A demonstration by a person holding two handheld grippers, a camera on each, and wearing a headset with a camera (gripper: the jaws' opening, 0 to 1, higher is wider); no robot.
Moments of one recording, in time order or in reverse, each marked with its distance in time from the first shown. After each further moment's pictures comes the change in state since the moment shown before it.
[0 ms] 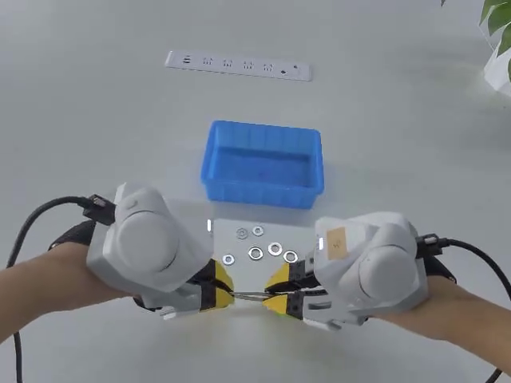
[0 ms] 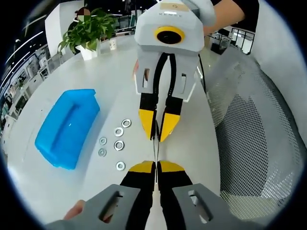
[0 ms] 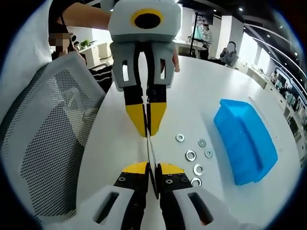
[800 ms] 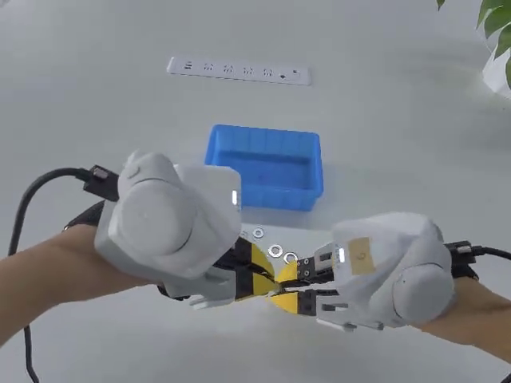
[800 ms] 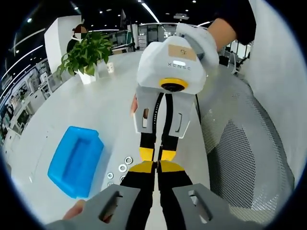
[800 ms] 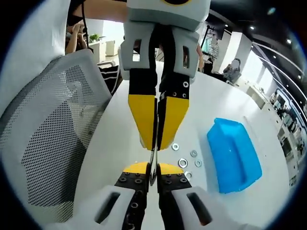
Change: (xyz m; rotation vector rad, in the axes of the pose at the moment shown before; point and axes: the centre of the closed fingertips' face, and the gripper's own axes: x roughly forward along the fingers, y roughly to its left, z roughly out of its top) left arm -0.019 -0.009 0.075 0.059 -0.141 0.014; right arm -0.023 0.000 0.016 -0.109 -0.081 -0.058
